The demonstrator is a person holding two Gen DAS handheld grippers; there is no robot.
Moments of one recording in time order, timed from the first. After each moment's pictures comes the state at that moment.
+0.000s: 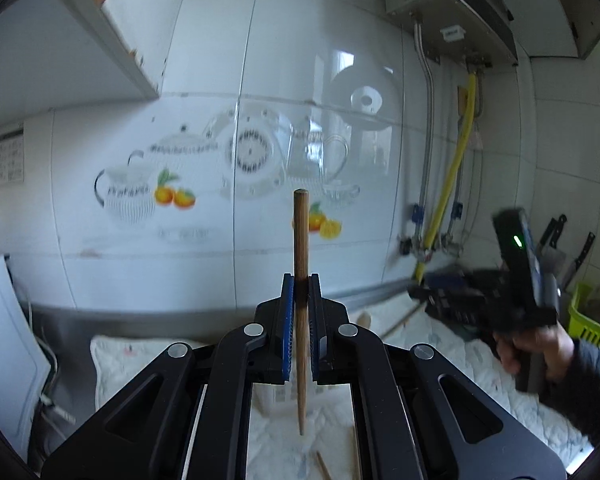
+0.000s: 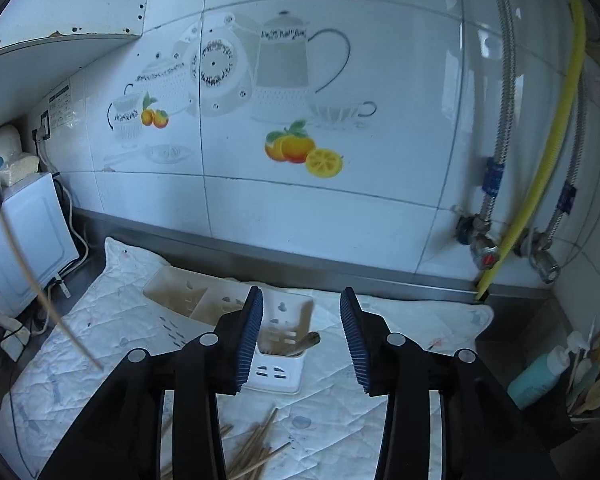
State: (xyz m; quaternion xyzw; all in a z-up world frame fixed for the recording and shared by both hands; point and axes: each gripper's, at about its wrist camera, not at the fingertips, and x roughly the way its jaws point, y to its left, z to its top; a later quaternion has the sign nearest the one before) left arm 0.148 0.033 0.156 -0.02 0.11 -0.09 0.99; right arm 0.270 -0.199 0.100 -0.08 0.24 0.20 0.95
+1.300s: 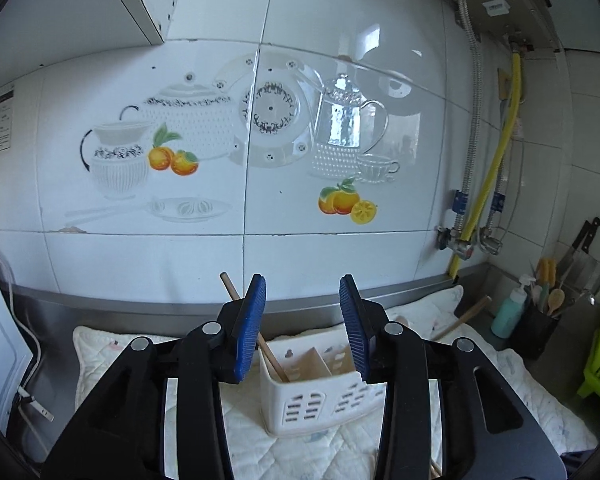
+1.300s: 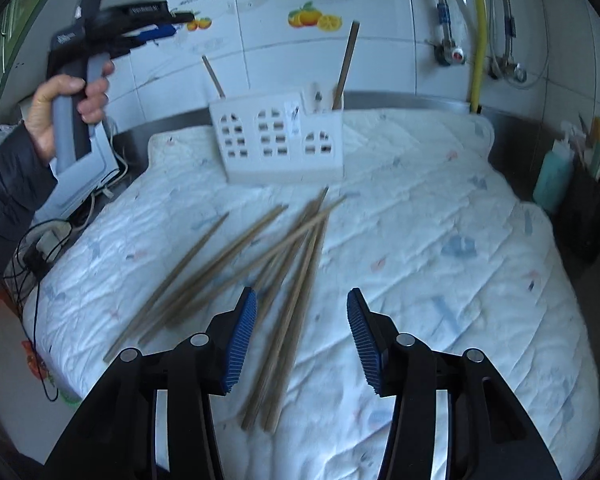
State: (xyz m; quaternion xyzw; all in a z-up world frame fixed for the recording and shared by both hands) left arm 0.212 0.036 0.110 -0.04 0.14 -0.06 0.99; right arm 0.079 -0.240 -0.069 -0.01 0.34 0.22 0.92
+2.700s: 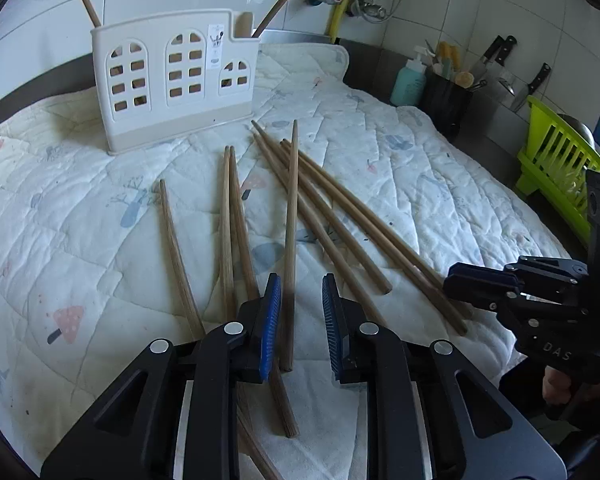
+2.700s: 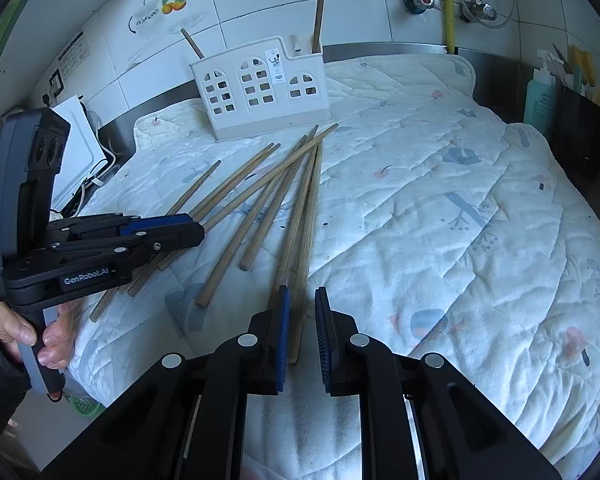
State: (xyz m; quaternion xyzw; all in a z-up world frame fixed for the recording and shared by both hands) left arm 0.104 -0.062 -0.105 0.01 0.39 -0.23 0.89; right arm 0.054 -0.240 -0.119 0.03 0.36 0.19 0.91
